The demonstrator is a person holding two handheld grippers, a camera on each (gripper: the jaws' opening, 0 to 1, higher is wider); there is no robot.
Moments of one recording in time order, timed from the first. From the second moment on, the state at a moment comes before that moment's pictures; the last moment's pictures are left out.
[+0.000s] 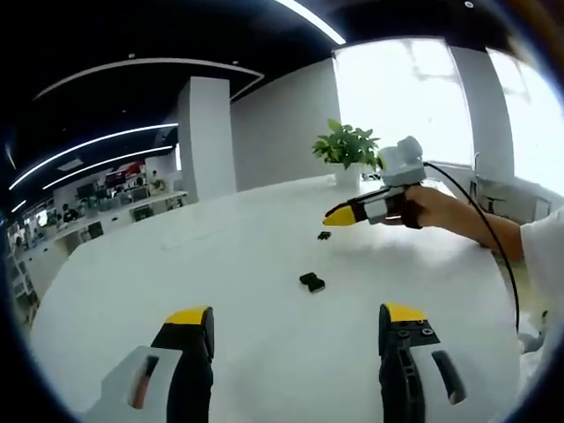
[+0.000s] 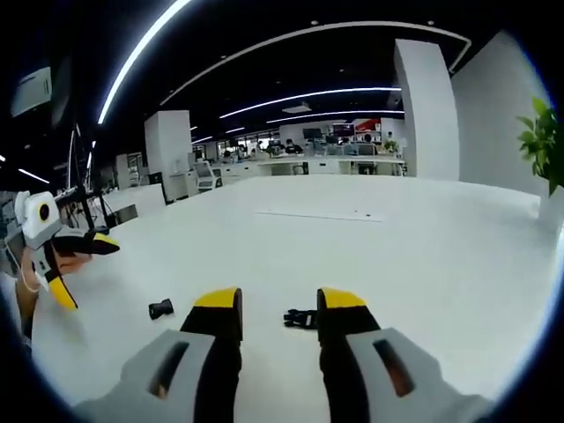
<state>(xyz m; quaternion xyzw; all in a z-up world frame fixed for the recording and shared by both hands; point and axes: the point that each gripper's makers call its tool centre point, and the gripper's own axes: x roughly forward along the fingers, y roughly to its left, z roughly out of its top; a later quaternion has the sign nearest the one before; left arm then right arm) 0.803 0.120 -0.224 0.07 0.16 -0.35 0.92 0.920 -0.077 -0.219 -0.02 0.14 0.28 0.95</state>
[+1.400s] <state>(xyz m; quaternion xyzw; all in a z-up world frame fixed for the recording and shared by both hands) 0.829 0.083 -0.241 0.09 0.20 -0.35 0.91 0.915 -0.090 -0.220 -0.03 0.13 0.28 0.95</state>
